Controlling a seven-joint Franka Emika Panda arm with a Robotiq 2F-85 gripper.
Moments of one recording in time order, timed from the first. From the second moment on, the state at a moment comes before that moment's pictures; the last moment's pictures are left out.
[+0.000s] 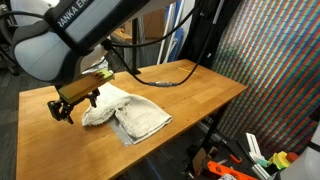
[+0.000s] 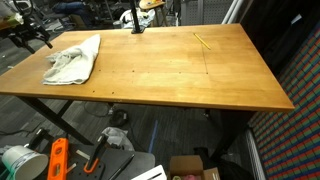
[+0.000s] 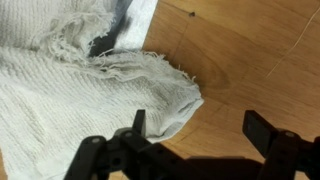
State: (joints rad) arm 0.45 0.54 0.18 -1.72 -0.26 2.23 0.34
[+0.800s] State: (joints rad) arm 0.45 0.62 0.18 -1.67 -0.26 2.22 0.34
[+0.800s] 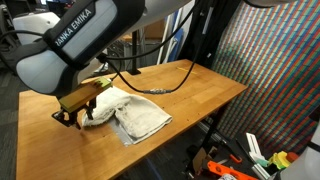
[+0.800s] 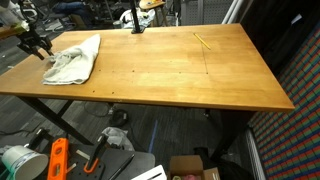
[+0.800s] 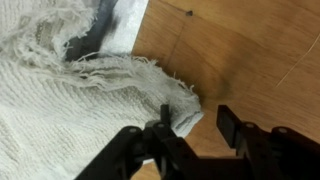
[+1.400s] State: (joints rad) arm 0.46 0.64 0.17 -1.65 -0.26 2.22 0.34
